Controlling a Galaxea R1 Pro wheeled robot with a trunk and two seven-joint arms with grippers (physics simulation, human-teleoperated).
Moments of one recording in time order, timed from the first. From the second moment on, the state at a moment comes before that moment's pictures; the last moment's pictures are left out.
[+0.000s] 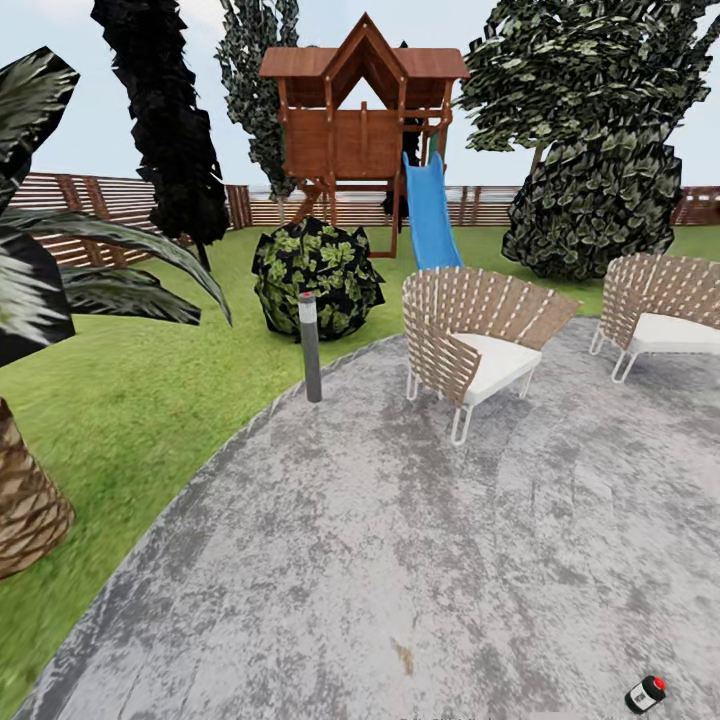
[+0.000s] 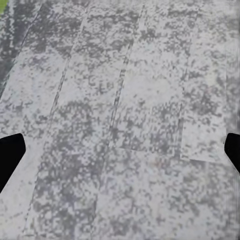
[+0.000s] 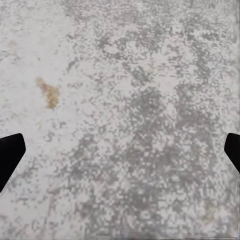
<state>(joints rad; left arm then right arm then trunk) -0.15 0.15 0.16 -0.27 0.04 -0.45 -0.01 -0.19 -0.06 0.00 -0.37 0.01 -0.36 0.01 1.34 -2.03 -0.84</state>
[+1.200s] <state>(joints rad) -0.15 0.15 0.16 -0.27 0.04 -0.45 -0.01 -0.19 -0.06 0.00 -0.37 0.01 -0.36 0.00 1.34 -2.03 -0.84</state>
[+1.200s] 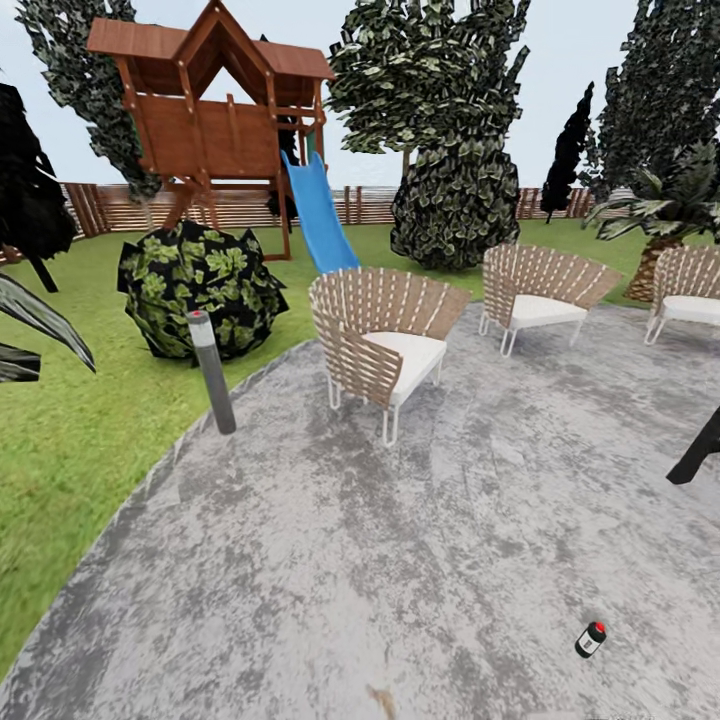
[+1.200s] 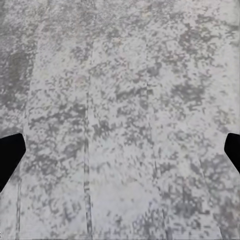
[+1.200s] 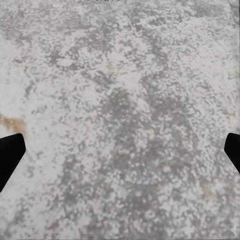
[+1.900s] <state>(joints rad) -0.15 0.15 0.16 -0.27 0.04 -0.45 -0.01 -0.19 -0.06 0.00 -0.37 0.01 -0.36 0.00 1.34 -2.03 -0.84</state>
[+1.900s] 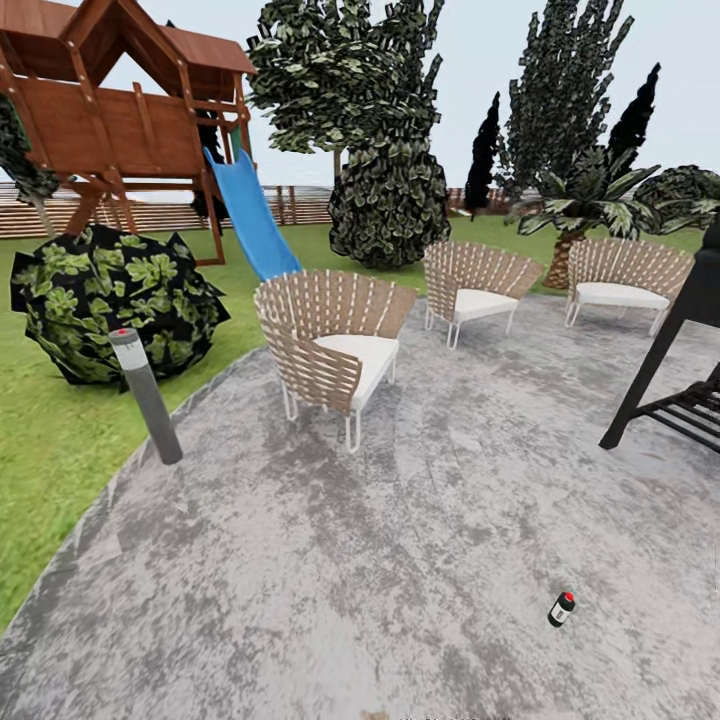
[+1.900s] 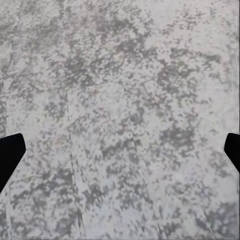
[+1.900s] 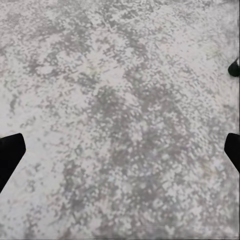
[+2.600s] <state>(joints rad) -0.15 0.15 0.16 -0.27 0.04 -0.45 -0.01 -0.19 -0.06 0.00 -0.37 0.01 -0.36 0.01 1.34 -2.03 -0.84</state>
